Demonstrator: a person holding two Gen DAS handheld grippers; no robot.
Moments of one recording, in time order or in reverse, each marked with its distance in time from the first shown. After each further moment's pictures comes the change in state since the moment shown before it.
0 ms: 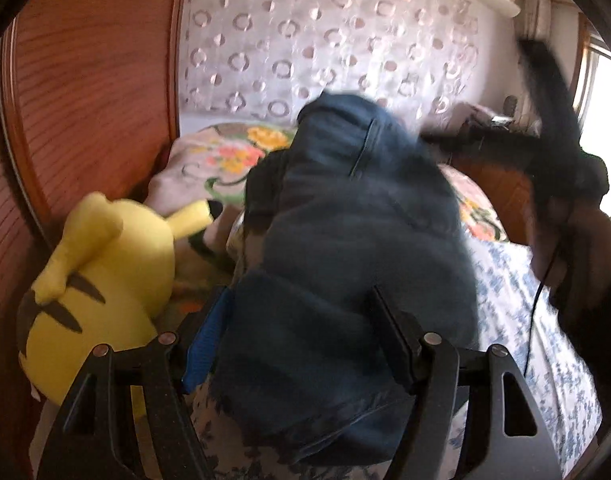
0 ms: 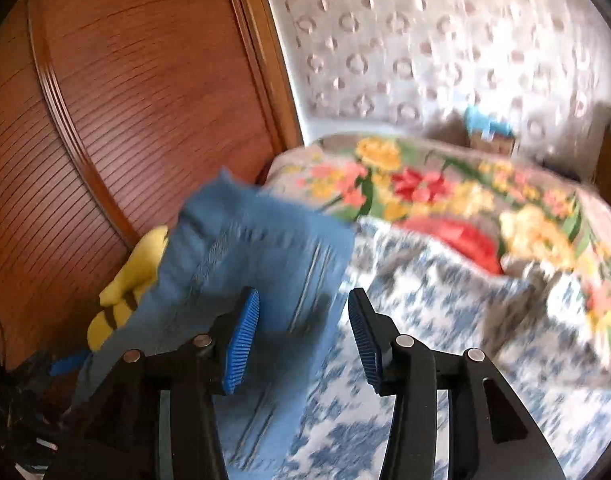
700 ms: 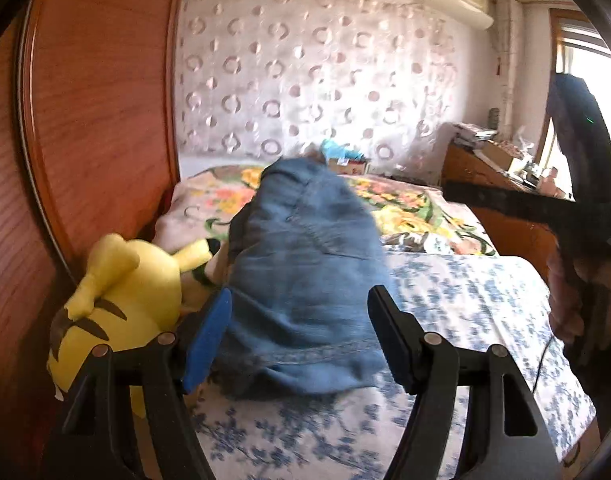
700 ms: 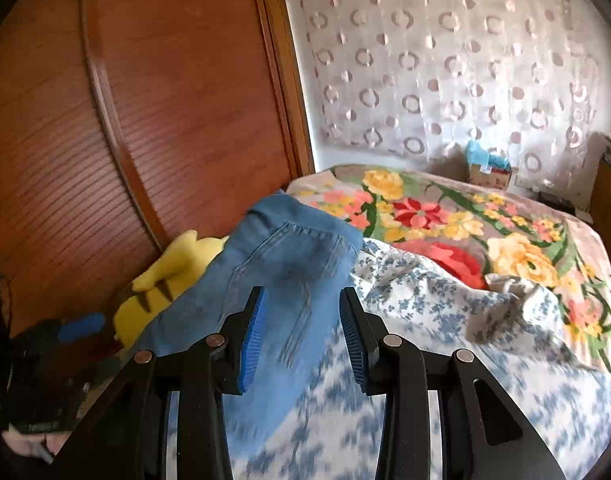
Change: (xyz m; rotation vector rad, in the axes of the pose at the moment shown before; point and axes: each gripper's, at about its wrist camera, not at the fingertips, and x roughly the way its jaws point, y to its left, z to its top) left arm -0.103 -0.056 0.001 0.079 -0.155 -0.002; right arm -0.118 0.030 -0.070 -0.063 -0.080 0.013
